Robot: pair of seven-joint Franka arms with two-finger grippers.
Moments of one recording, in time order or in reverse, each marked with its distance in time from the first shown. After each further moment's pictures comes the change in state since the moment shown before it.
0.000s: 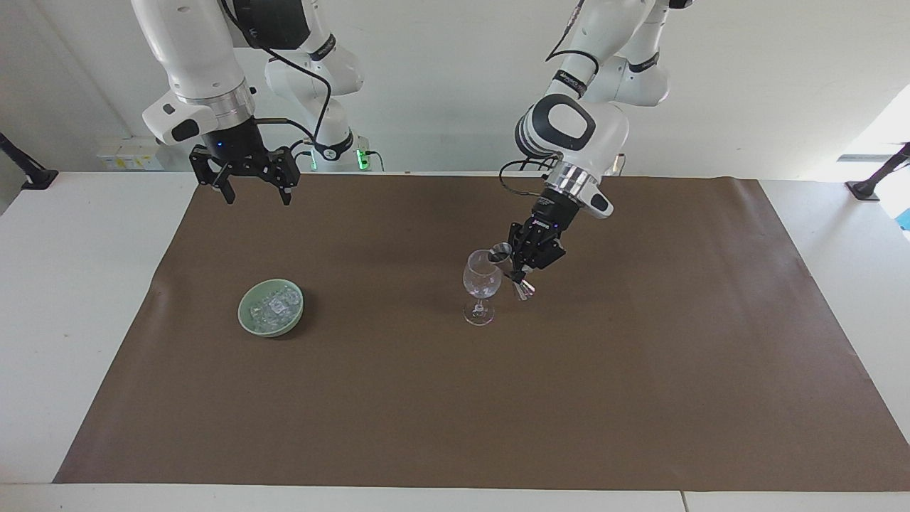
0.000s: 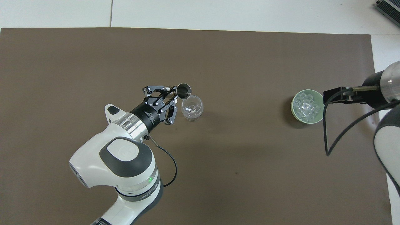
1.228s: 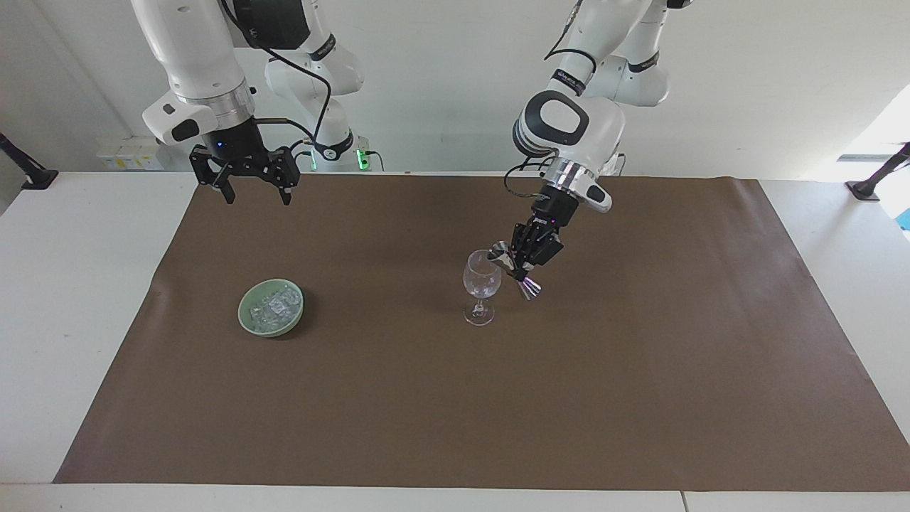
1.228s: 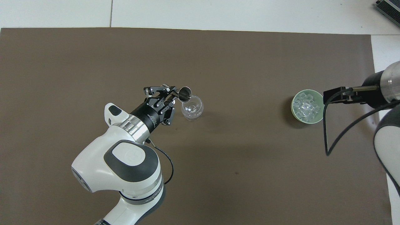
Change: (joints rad) left arm -0.029 -0.001 -0.001 0.009 0.044 0.081 0.152; right arm 0.000 0.000 0.000 0.000 0.000 0.000 0.000
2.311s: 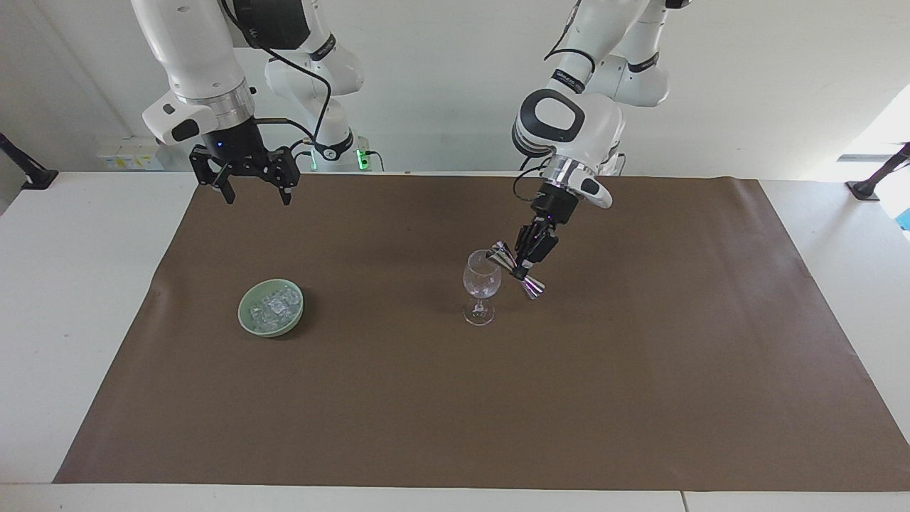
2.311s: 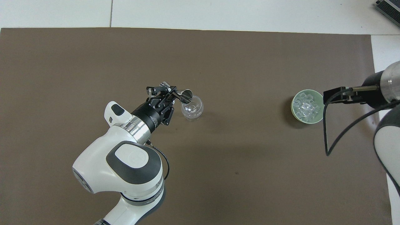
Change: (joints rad) left arm -0.015 0.001 0.000 0.000 0.042 0.040 0.172; right arm 0.000 0.000 0.000 0.000 0.000 0.000 0.000
